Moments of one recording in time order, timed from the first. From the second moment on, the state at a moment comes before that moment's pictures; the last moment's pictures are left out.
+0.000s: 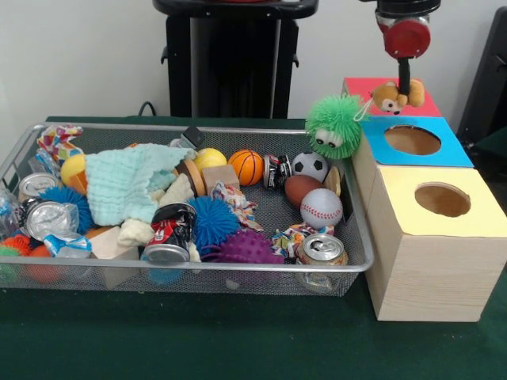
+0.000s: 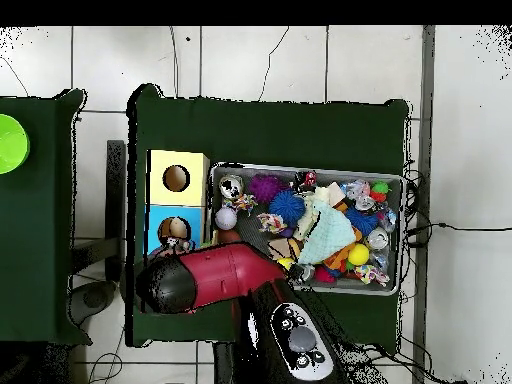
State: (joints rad) arm -0.30 -0.89 0.44 2.03 -0.14 0.47 0.58
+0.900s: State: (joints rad) arm -0.25 -0.89 0.41 2.03 -0.23 0.49 0.58
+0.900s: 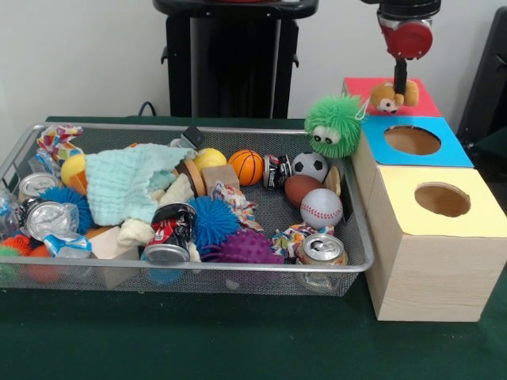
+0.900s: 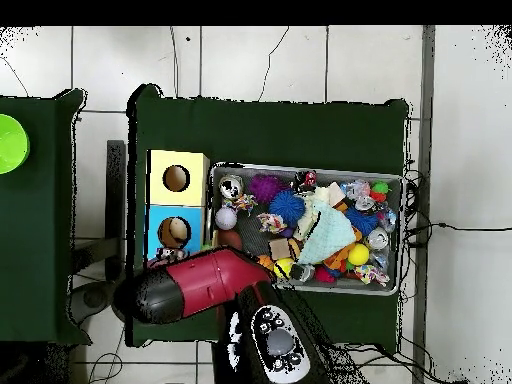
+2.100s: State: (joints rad) arm -0.24 -0.83 0.41 2.03 -0.24 0.59 0.58
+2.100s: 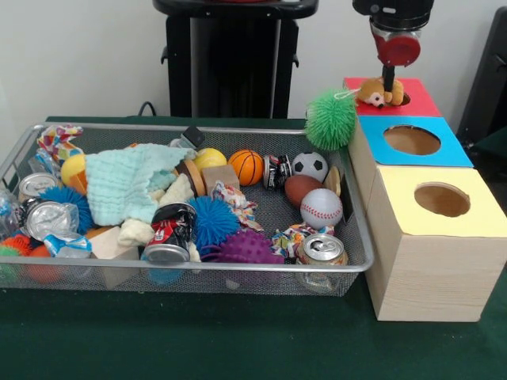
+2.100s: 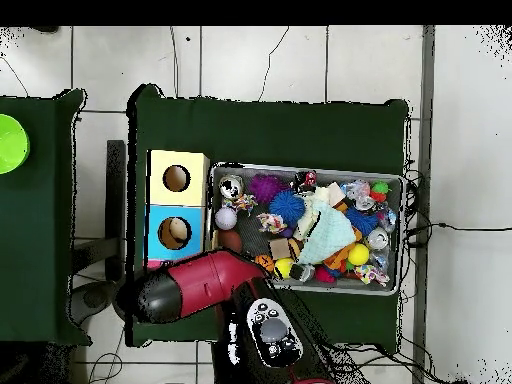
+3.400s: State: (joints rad) arm -0.18 -0.74 0.40 2.03 -0.24 0.45 0.58
